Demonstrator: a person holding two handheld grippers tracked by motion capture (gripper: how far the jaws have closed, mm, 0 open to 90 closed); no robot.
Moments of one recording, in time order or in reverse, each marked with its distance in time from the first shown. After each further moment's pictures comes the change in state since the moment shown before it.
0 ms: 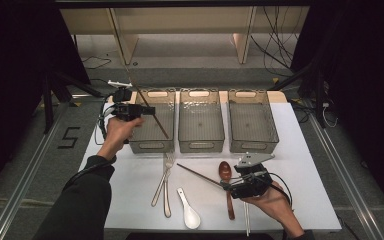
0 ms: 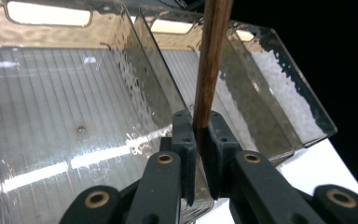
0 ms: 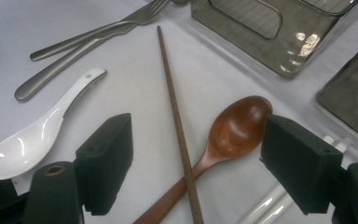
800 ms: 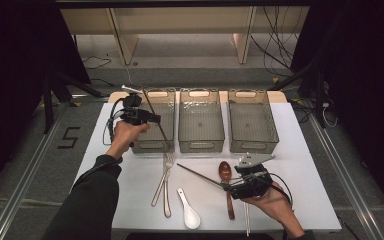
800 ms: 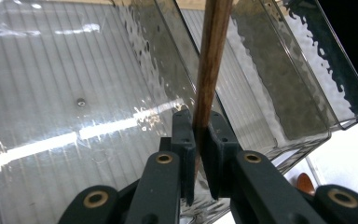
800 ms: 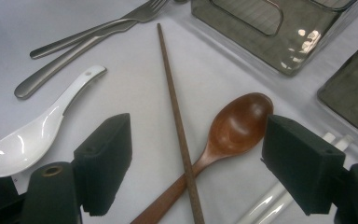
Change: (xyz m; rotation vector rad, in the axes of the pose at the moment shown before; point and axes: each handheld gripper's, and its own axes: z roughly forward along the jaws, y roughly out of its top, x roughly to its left) left arm 0.008 -0.008 0.033 0.121 0.038 -0.013; right arm -0.001 -0.002 0.000 0.004 0.003 0.003
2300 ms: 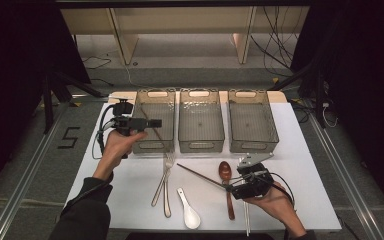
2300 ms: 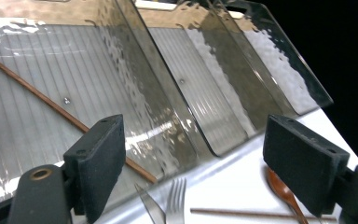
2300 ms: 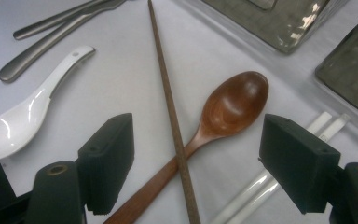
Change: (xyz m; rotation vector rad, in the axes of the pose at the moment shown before) left arm -0.024 -0.041 -0.051 -0.130 -0.053 0.082; right arm -0.005 -0.003 0.002 0.080 -0.013 0.011
